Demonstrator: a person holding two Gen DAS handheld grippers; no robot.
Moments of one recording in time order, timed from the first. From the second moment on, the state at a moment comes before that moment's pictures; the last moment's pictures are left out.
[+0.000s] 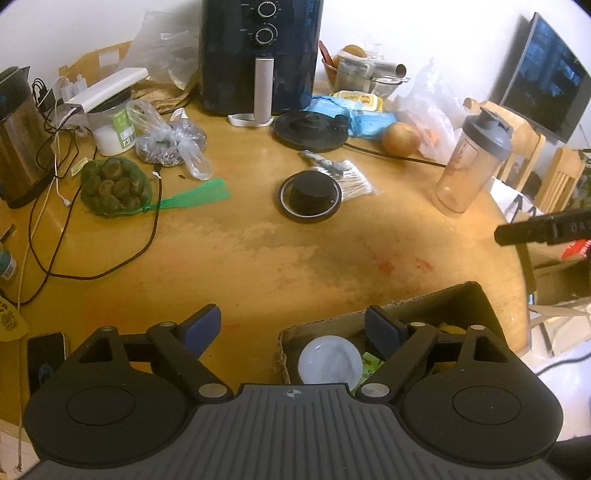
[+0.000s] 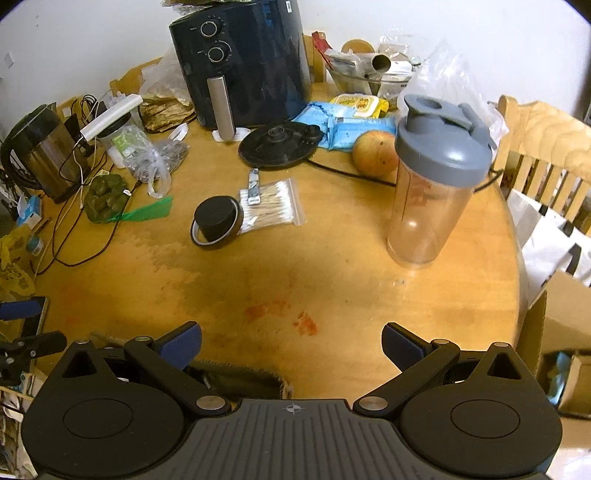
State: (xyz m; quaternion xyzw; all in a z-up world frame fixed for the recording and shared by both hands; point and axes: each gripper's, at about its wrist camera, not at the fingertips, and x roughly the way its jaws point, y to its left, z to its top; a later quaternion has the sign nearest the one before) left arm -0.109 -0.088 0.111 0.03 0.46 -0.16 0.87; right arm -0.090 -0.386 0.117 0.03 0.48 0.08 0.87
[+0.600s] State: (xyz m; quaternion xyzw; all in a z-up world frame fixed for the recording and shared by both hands) left arm -0.099 -0.086 0.113 0.02 0.47 -0.16 0.87; right arm -0.027 -0.369 0.111 0.01 0.44 0.13 0.89
